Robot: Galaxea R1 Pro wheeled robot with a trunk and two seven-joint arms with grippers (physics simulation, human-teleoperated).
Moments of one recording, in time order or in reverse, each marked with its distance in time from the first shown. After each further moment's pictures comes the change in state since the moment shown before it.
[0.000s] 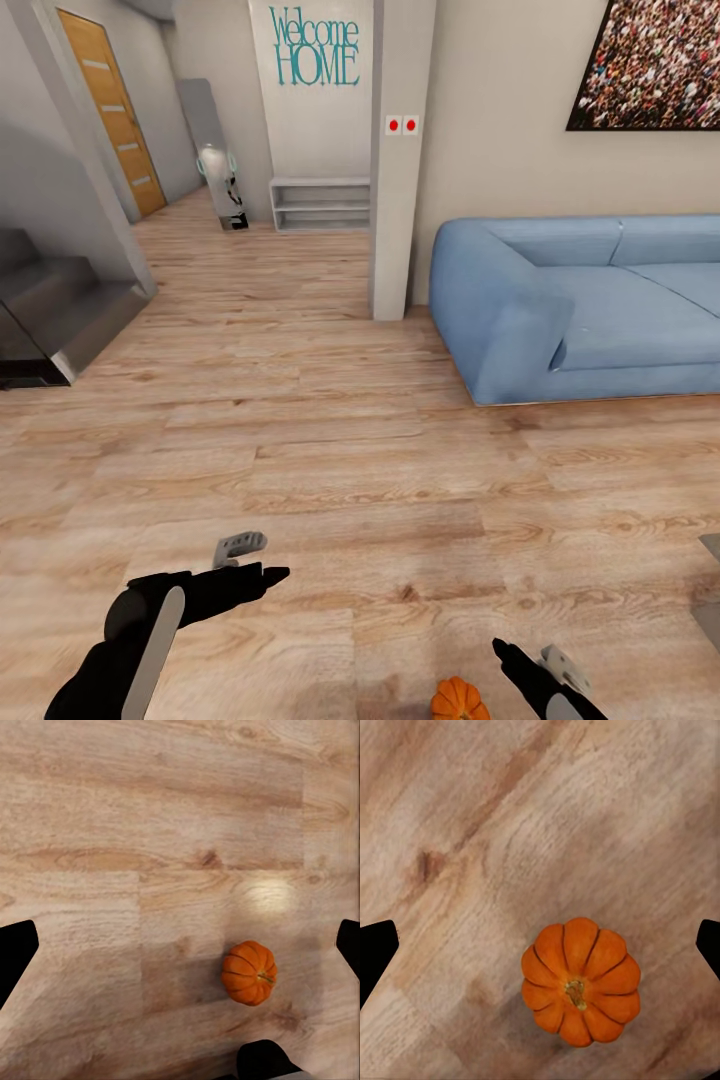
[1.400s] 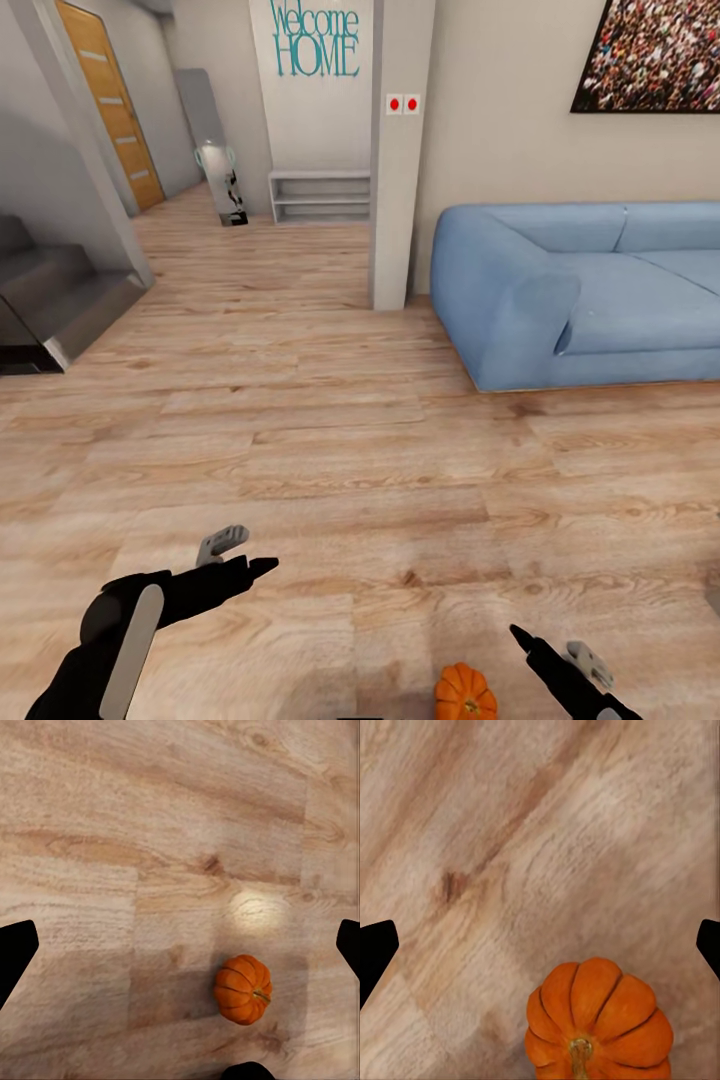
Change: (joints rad) left arm 0.000 0.005 0.093 -0.009 0.109 0.038 0.002; right arm 0.000 -0.092 -0.080 0.071 -0.013 0.011 0.352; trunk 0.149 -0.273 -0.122
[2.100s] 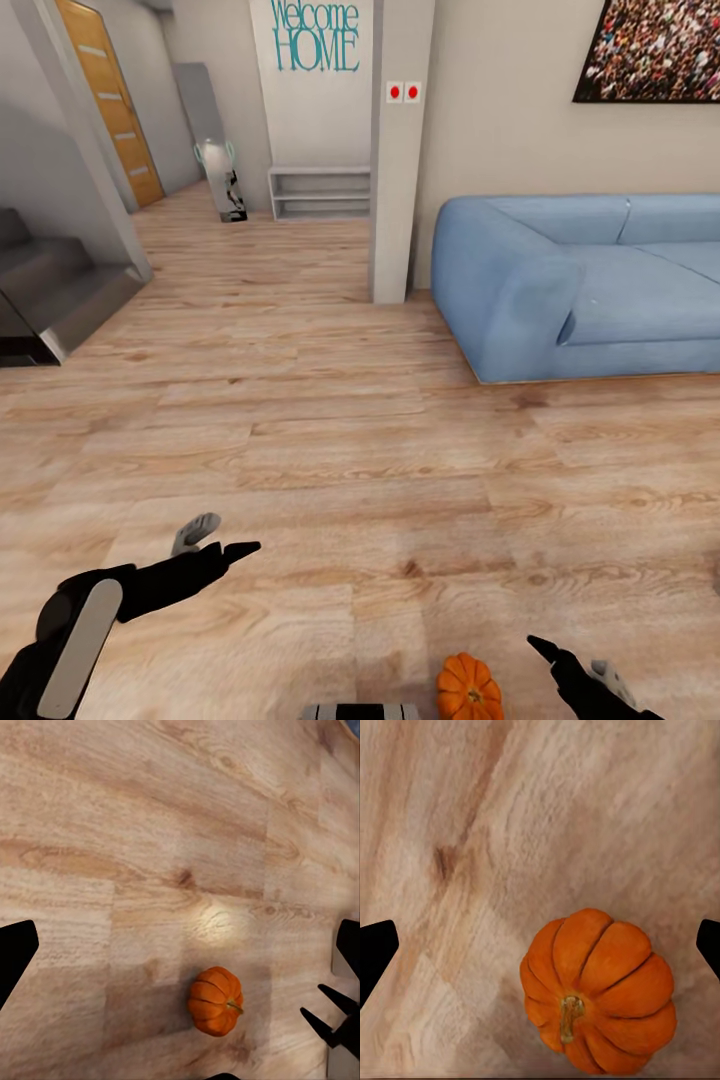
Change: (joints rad) left arm 0.000 0.148 -0.009 0.000 0.303 0.002 0.000; right arm 0.000 -0.058 -0.175 0.055 -0.002 0.281 0.138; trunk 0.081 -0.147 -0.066
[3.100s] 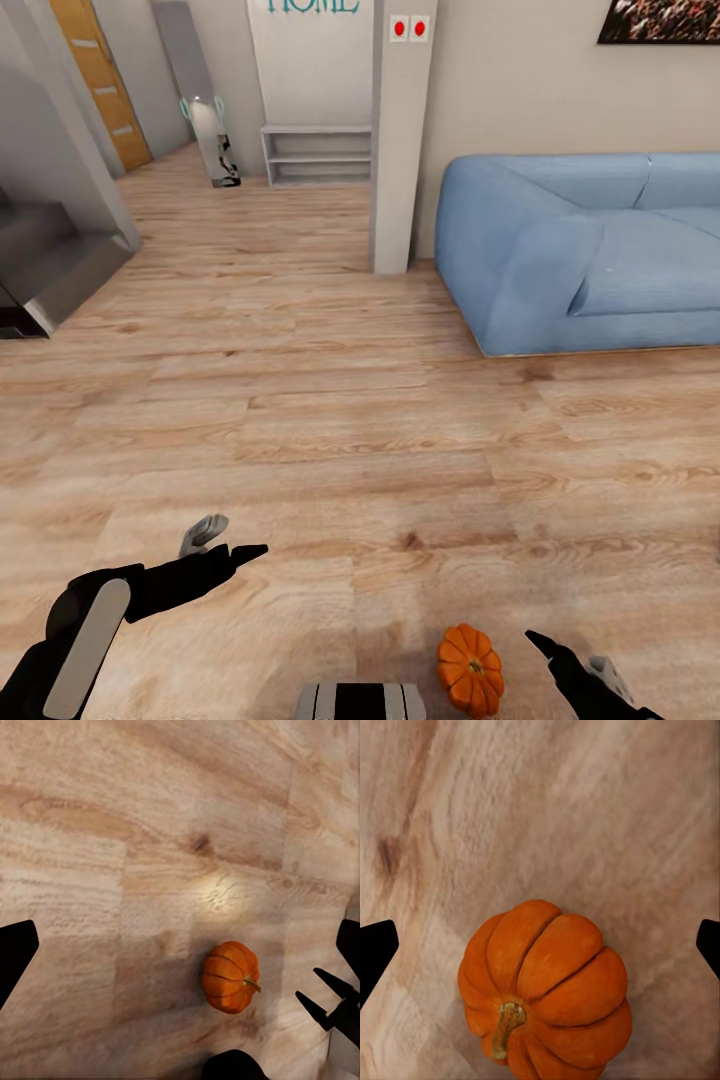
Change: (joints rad) left arm 0.000 0.002 -0.039 0.001 0.014 0.000 0.000; right arm 0.000 0.009 -0.008 -0.008 0.000 -0.030 0.004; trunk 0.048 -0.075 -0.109
